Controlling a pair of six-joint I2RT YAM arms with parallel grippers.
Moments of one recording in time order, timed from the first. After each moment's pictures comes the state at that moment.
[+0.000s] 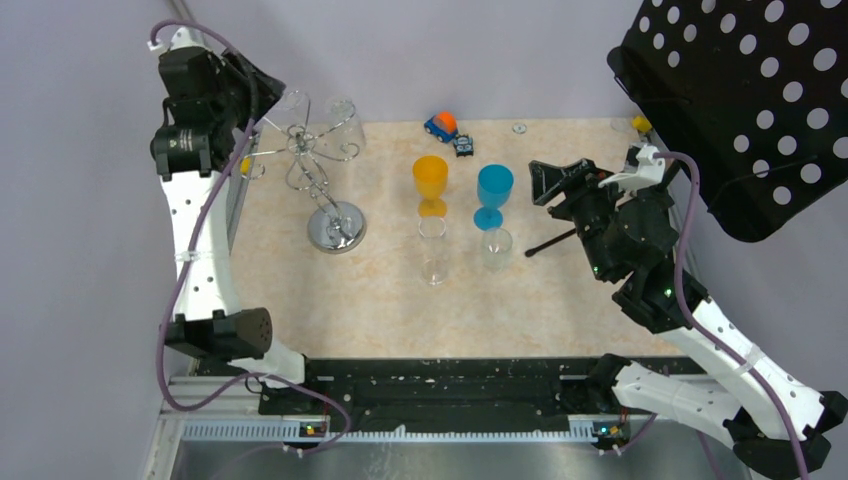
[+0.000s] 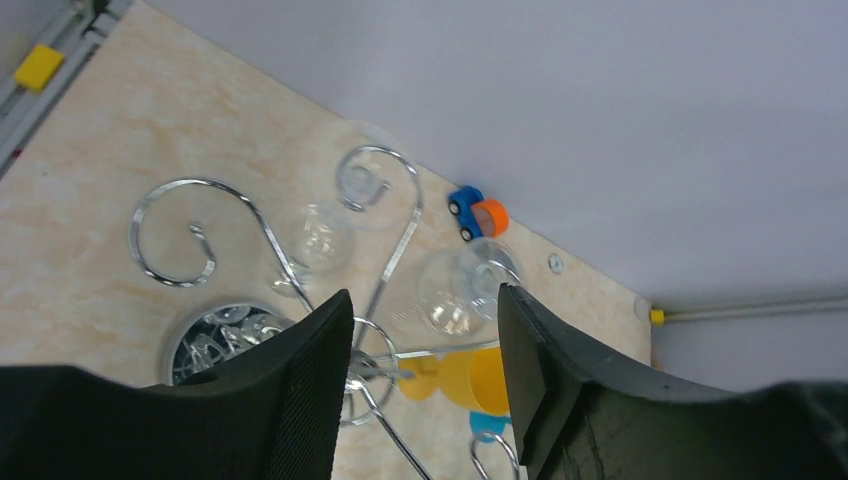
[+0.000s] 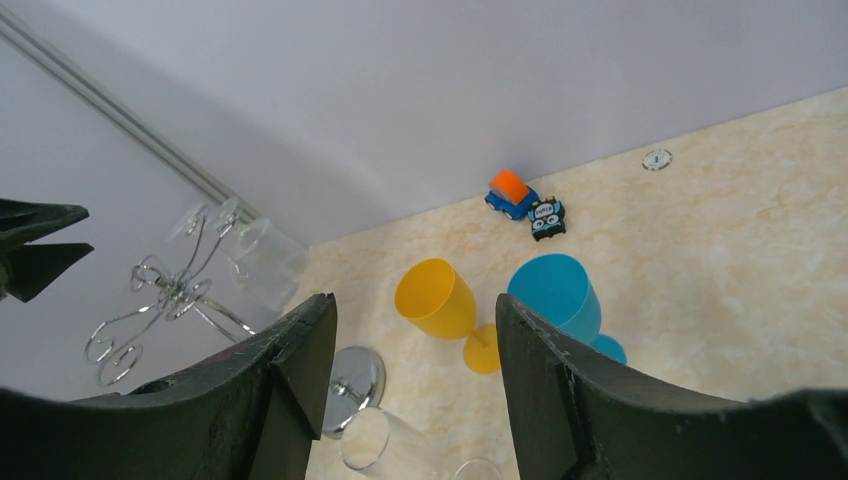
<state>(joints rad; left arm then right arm) 0.07 1.53 2.08 -0.82 0.10 -0.63 0.81 0.82 1.08 -0.15 0.62 0.50</state>
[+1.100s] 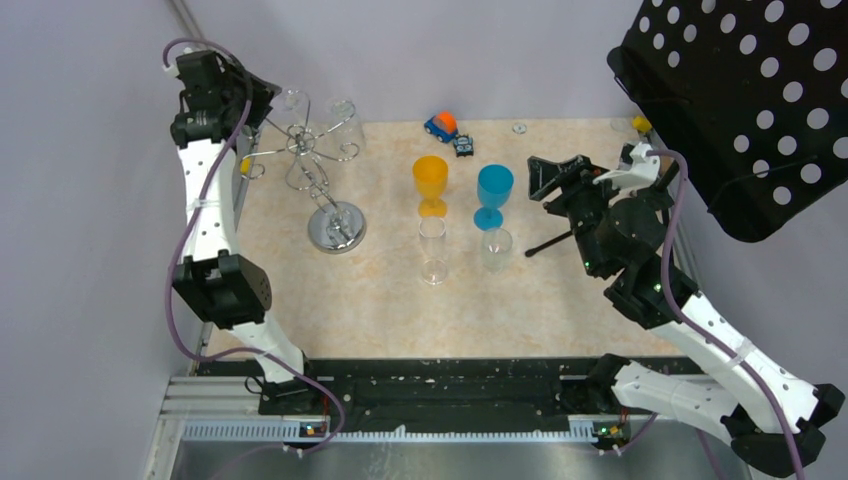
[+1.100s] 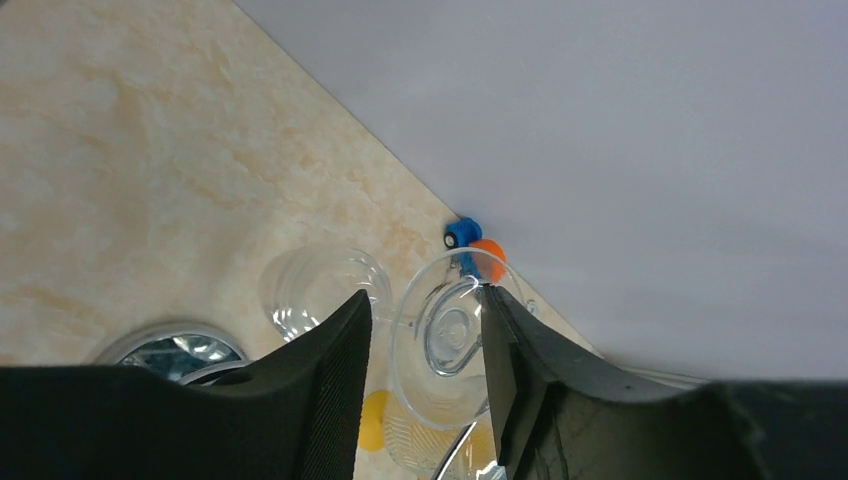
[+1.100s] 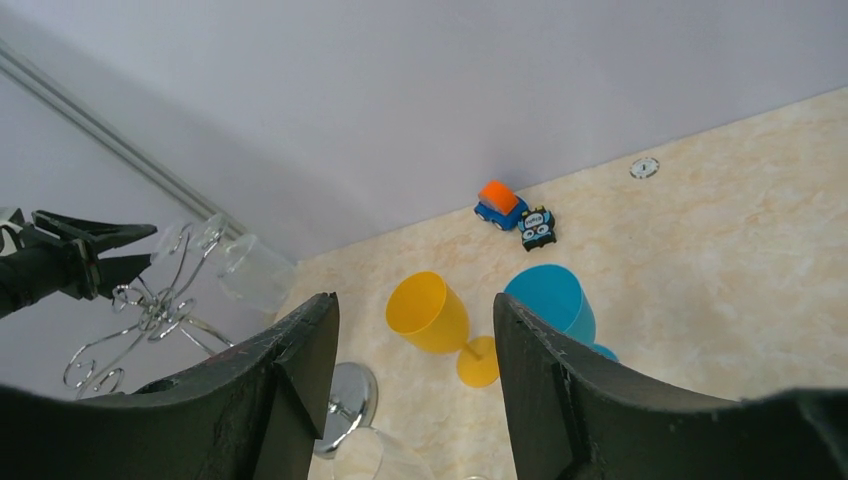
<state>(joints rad) 0.21 1.78 2.05 -0.67 0.16 -0.83 0.81 0.85 1.07 -0.10 0.66 0.49</state>
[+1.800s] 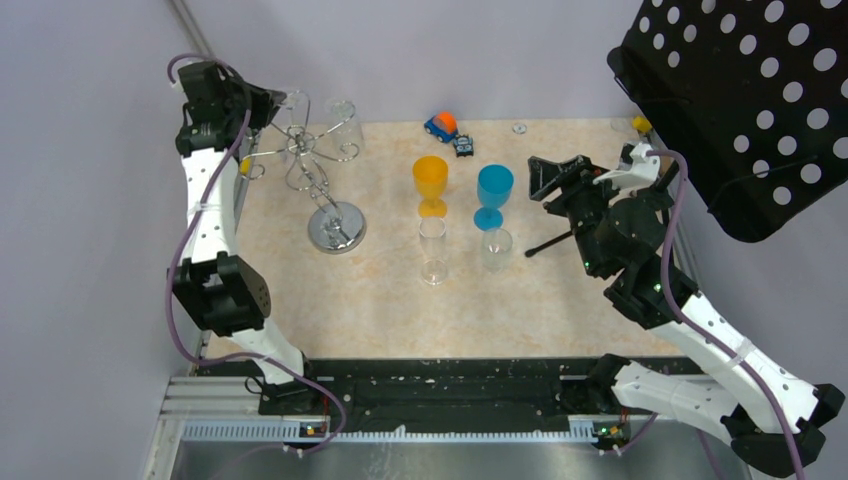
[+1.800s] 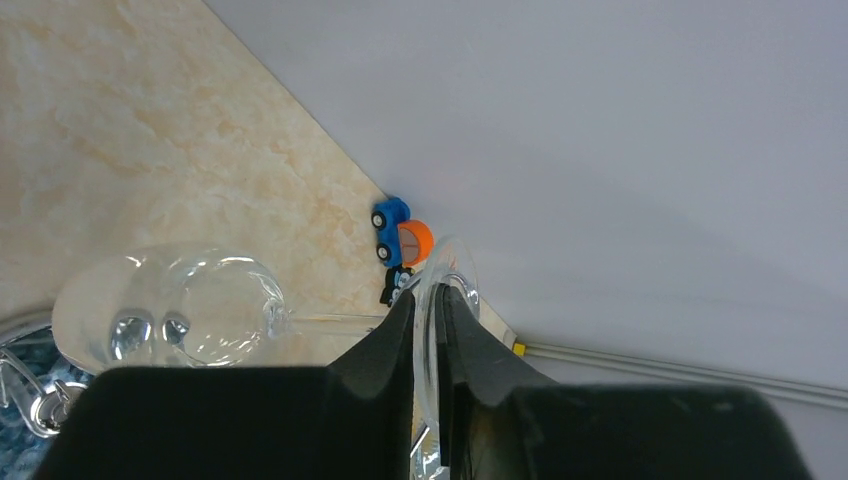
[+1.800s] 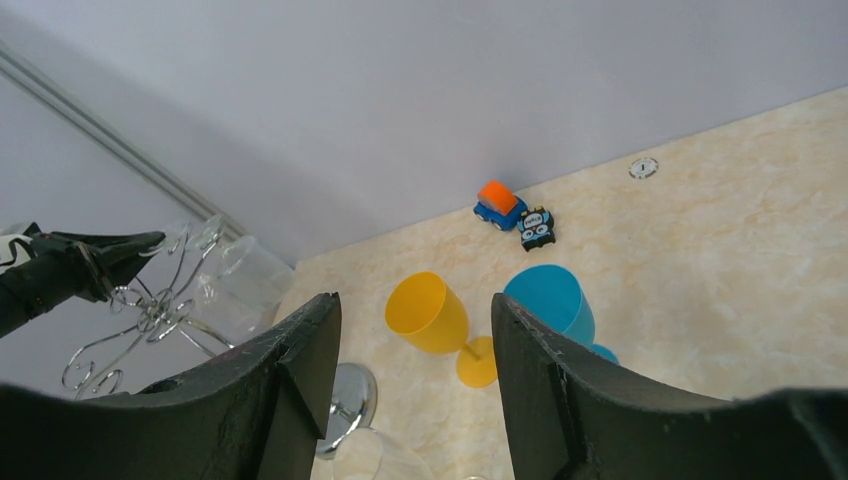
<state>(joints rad) 0.22 1.73 1.89 -0.49 0.28 -1.02 0.81 0.85 1.07 -0.10 0.67 0.49</state>
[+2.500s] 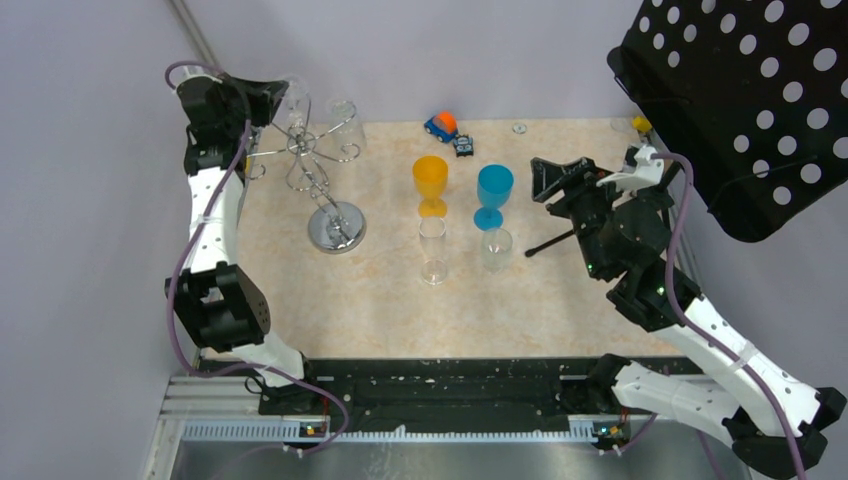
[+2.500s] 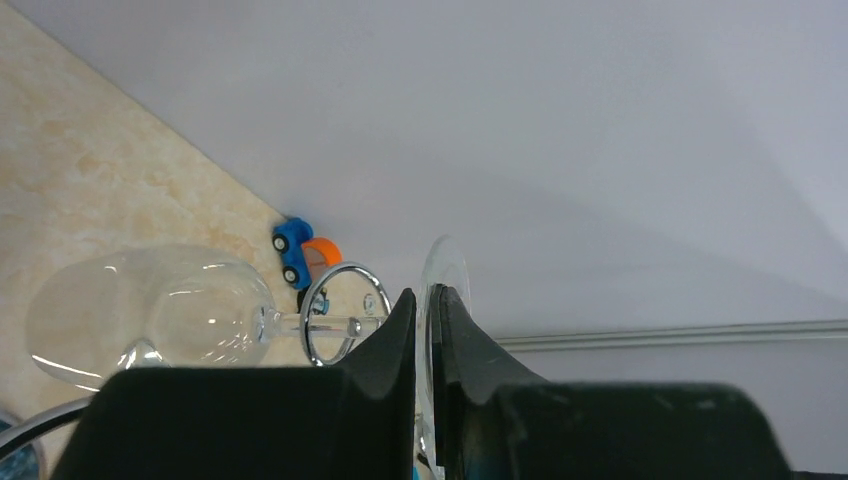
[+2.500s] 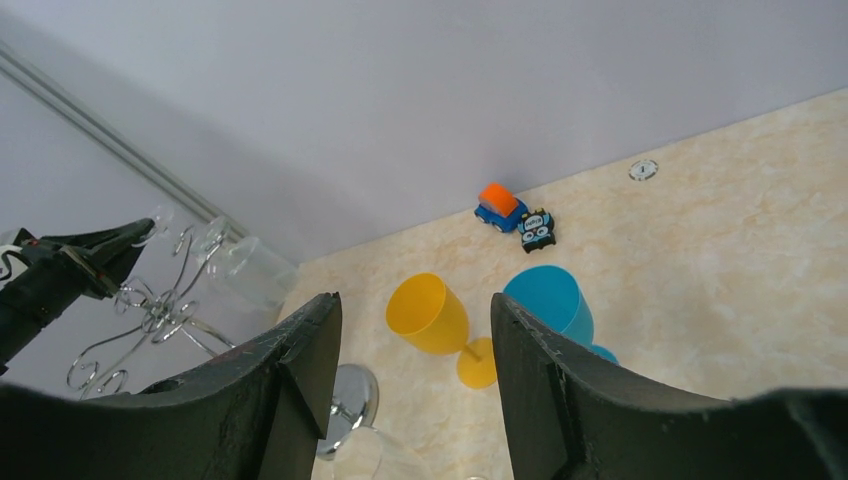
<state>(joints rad) 0.23 1.62 1.64 -0.12 0.38 -1.15 0.81 0.83 1.06 -0.09 0.67 0.49</state>
